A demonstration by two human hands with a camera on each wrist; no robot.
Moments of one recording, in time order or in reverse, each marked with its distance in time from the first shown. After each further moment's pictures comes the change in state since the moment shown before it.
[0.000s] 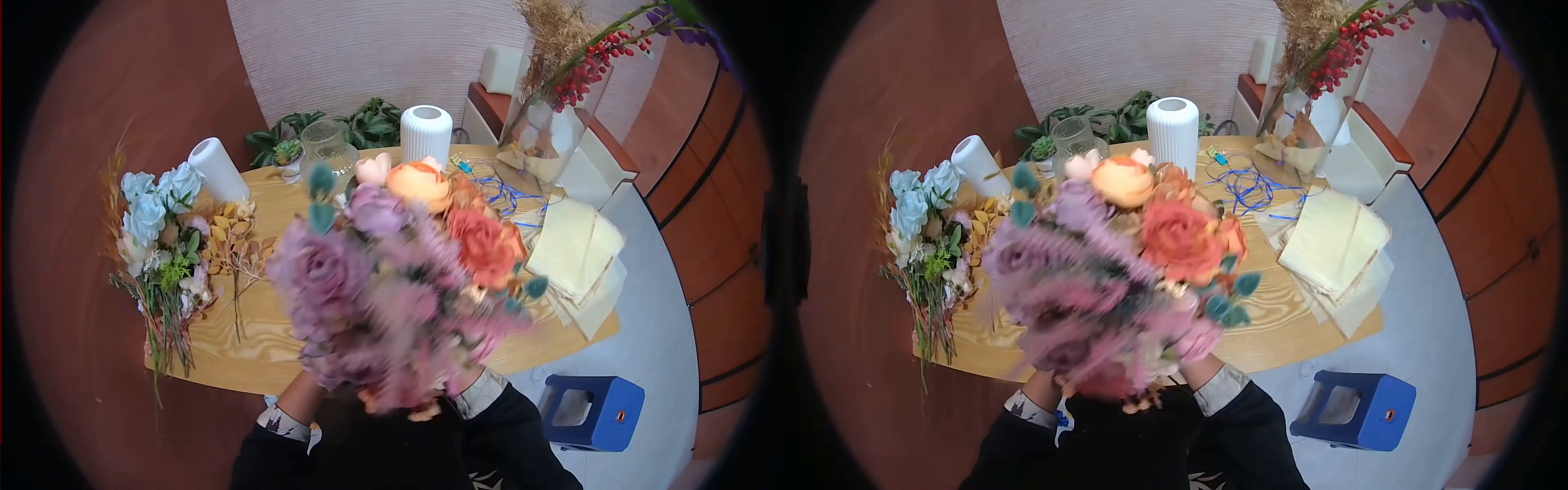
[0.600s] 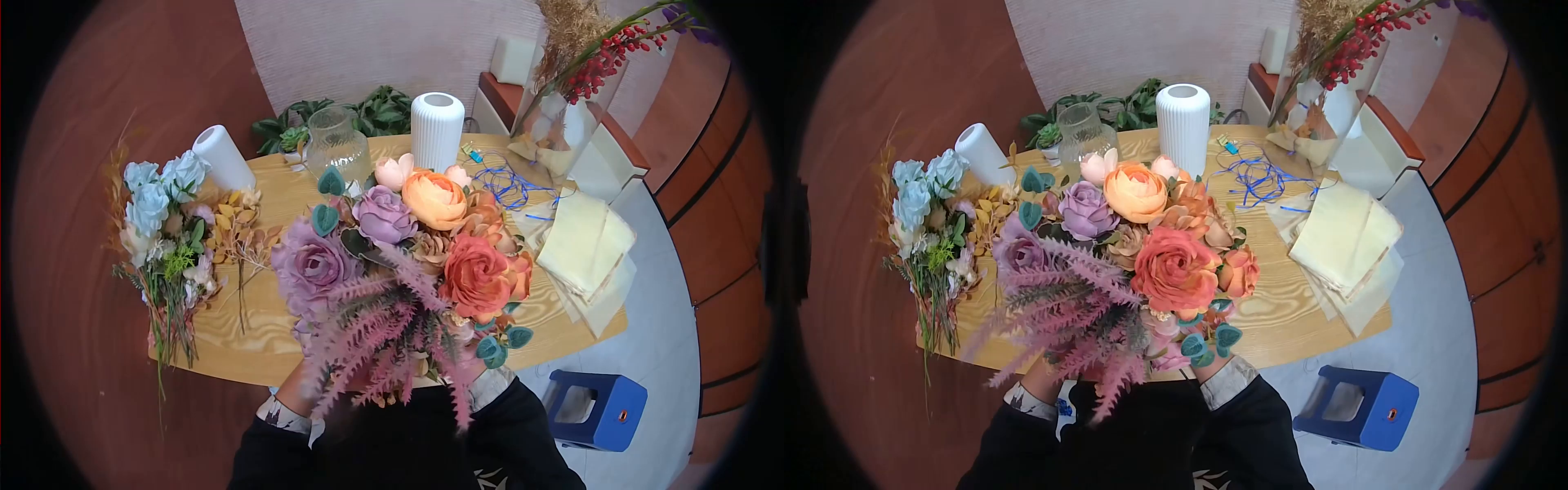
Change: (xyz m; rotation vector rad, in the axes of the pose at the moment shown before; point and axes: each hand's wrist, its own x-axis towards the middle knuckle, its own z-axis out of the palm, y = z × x) left_hand -0.009 -0.005 -0.010 -0.055 -0.111 -0.013; right_hand -0.001 0.009 0.004 0.246 -0.014 0.028
